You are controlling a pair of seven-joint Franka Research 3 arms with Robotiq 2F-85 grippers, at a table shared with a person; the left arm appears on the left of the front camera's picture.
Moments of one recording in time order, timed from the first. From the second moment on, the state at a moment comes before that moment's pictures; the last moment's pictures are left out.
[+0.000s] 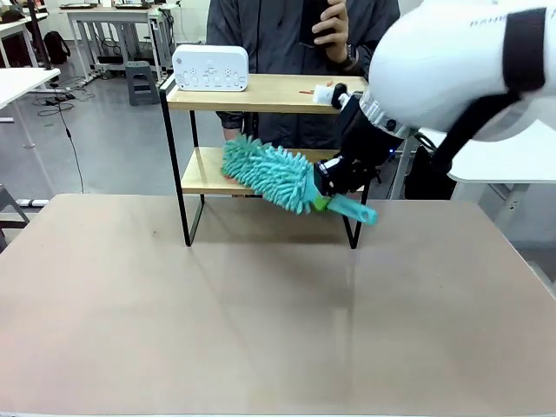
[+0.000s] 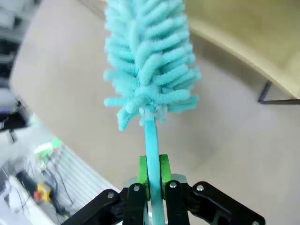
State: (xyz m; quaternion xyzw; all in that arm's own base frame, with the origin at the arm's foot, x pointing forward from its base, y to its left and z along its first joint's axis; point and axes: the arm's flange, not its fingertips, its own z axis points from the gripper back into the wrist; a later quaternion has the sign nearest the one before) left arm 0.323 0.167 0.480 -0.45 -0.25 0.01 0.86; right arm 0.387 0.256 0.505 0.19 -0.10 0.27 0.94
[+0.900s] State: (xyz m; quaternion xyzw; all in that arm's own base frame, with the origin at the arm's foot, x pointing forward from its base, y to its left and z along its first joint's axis) left arm 0.323 0.167 0.481 -0.45 -0.25 0.01 0.86; right arm 0.341 0.083 0.535 0.39 0.03 0.39 0.84
